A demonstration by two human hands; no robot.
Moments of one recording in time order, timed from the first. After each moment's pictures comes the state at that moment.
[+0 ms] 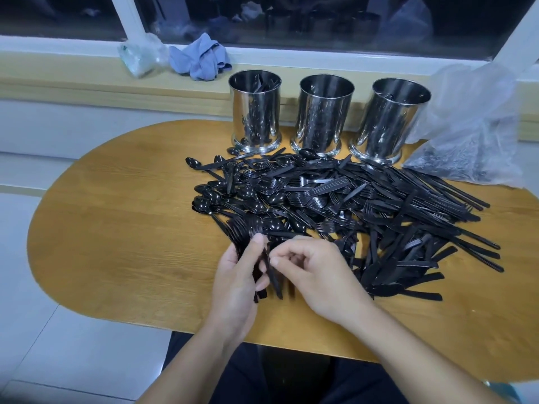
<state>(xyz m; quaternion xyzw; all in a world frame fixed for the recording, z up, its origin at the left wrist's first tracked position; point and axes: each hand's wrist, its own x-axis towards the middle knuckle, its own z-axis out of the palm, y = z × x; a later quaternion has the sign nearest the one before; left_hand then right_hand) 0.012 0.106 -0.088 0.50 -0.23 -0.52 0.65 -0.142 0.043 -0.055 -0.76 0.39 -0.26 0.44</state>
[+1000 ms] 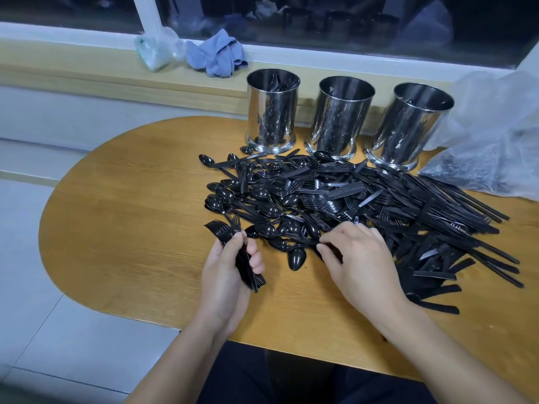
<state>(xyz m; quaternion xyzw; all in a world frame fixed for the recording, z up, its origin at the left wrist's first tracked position) 0.049 0.101 -0.091 0.44 -0.11 -0.54 0.71 -0.168 0.004 -0.085 -0.85 0.47 -0.23 0.03</state>
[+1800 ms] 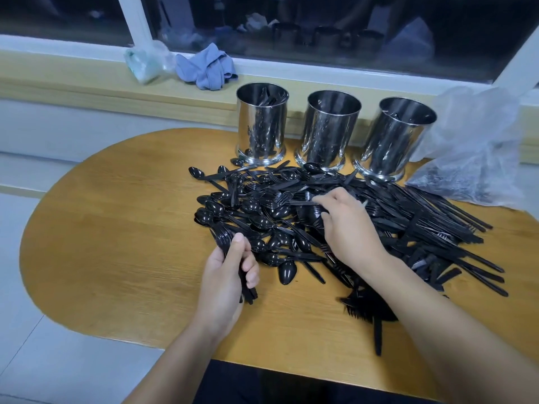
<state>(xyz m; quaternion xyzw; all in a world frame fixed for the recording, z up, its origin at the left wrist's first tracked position) 0.052 0.082 -0.098 0.51 -0.24 -0.51 0.65 -0.151 -0.084 -0.074 -0.85 0.48 -0.21 0.06</state>
